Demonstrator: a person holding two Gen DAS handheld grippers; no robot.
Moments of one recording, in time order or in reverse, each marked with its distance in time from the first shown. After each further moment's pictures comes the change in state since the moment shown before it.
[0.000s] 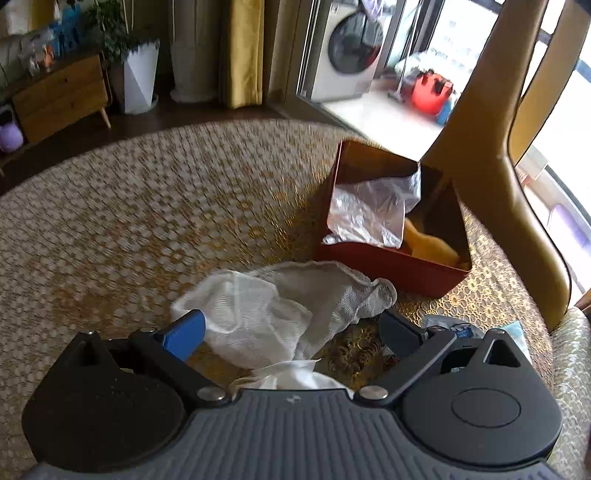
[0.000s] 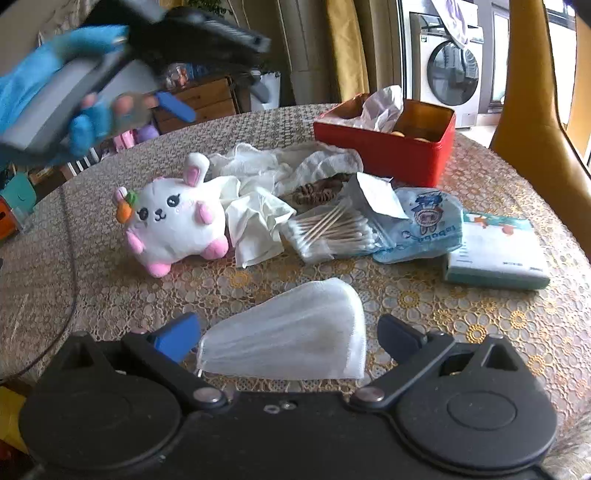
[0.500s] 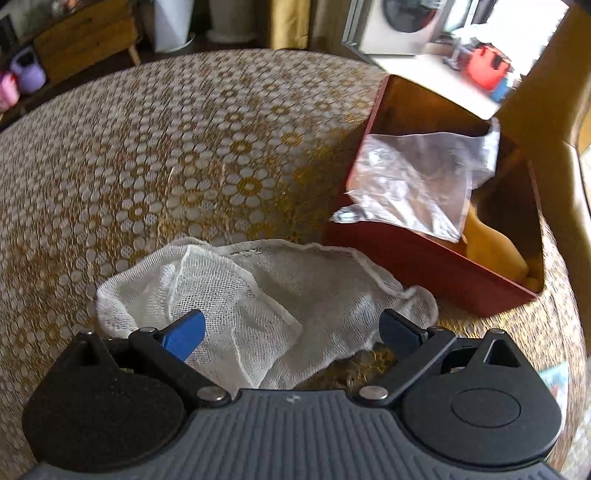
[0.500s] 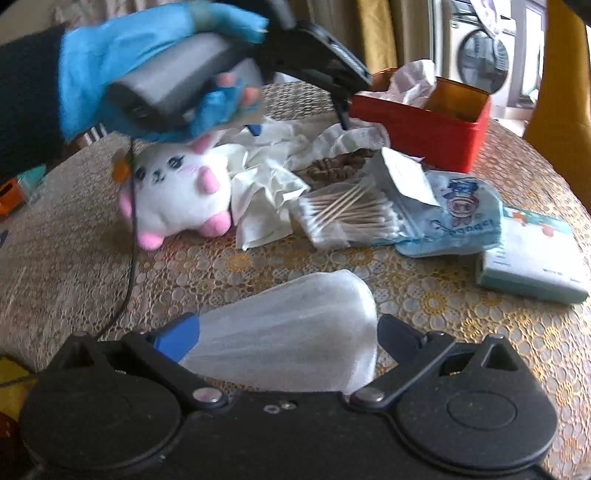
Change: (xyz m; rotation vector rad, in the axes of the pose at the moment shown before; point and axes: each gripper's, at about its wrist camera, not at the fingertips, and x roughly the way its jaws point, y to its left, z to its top) left arm 0.099 -0.023 0.012 -0.145 0.159 0.117; right arm 0.036 -0.004 0.003 -0.075 0.076 0.060
